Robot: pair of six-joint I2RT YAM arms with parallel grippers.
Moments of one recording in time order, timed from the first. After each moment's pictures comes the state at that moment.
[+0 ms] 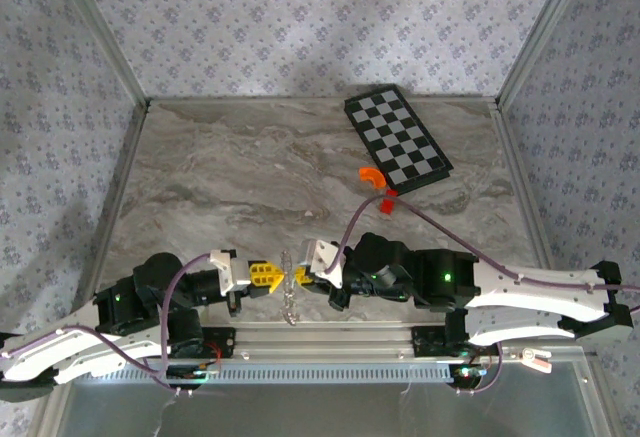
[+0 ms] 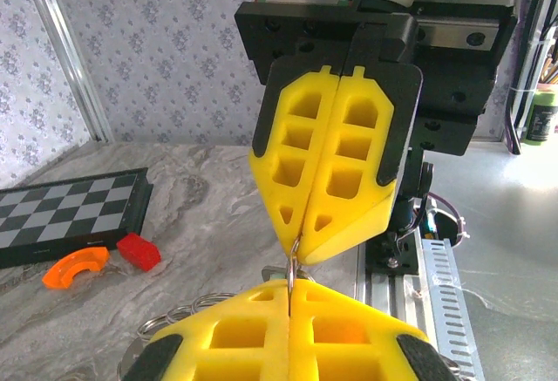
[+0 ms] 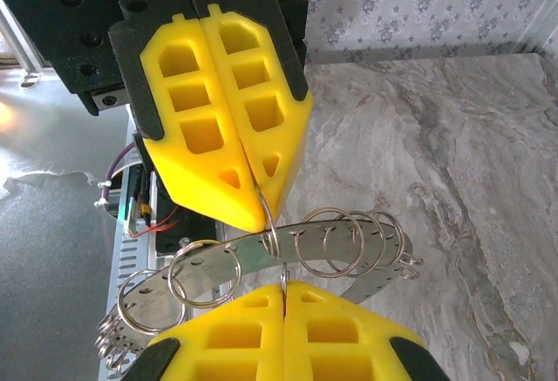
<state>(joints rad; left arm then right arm) -1.25 0.35 0.60 -0.34 0.12 0.07 1.43 1.02 1.03 -0.42 0.07 -0.06</state>
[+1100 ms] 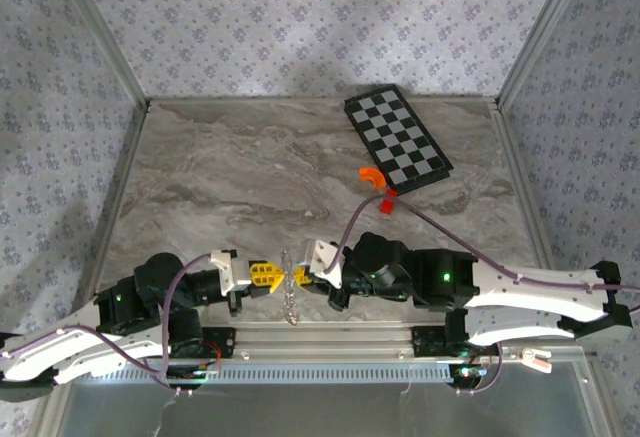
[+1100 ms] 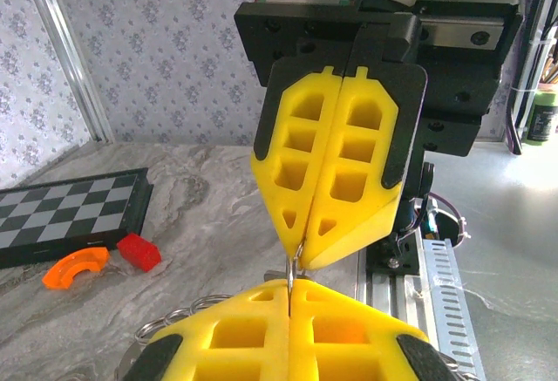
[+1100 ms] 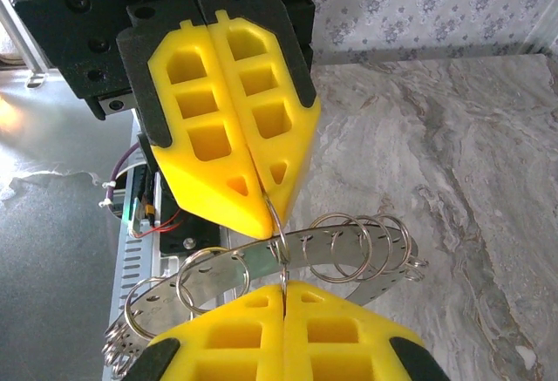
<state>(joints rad) -1.25 0.35 0.60 -0.33 0.12 0.07 1.43 1.02 1.03 -0.42 0.06 -0.06</state>
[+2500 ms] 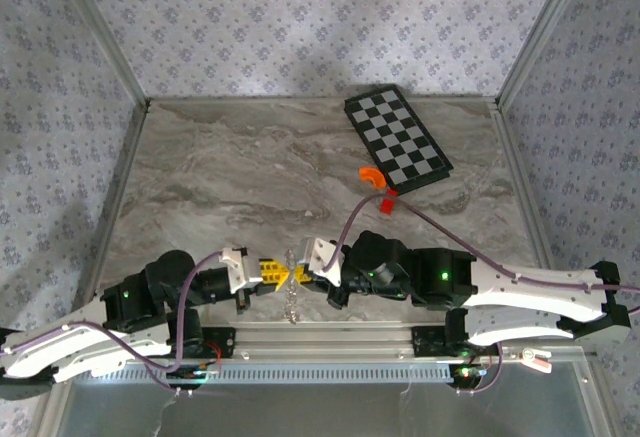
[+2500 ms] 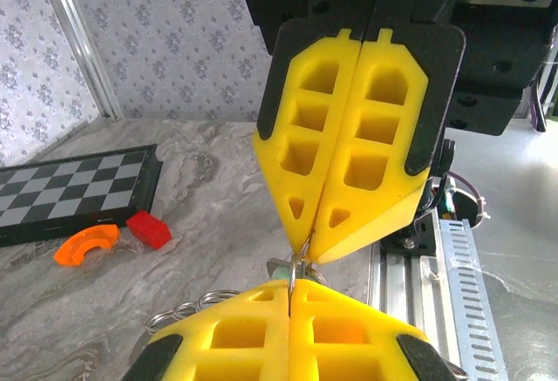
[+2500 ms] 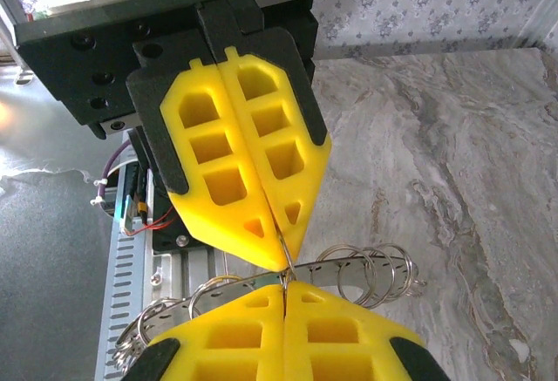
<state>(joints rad) -1.25 0.41 0.61 -0.35 0.08 0.09 1.42 1.03 1.03 -0.42 0.06 -0.06</state>
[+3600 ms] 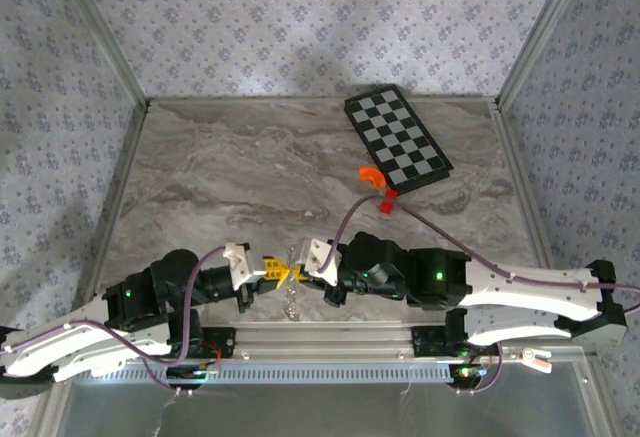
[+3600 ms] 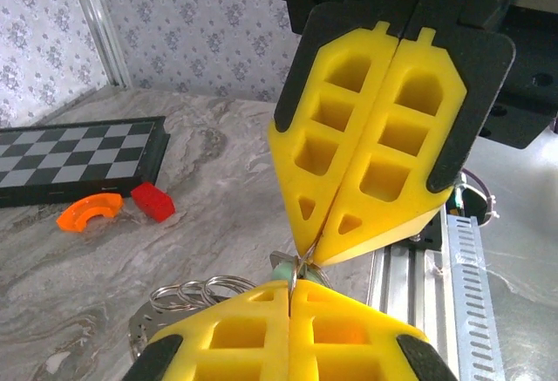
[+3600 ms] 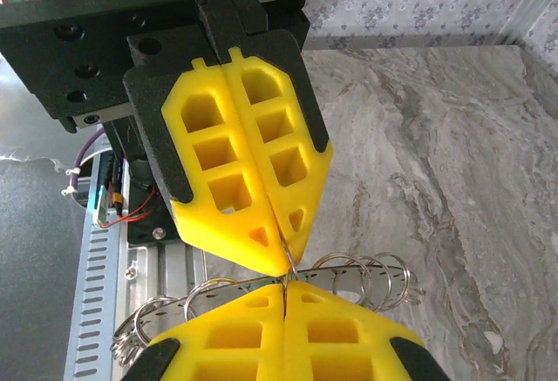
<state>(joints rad) -1.25 0.43 0.61 -0.37 0.04 0.01 1.42 1.05 1.03 -0.42 0.11 -0.10</state>
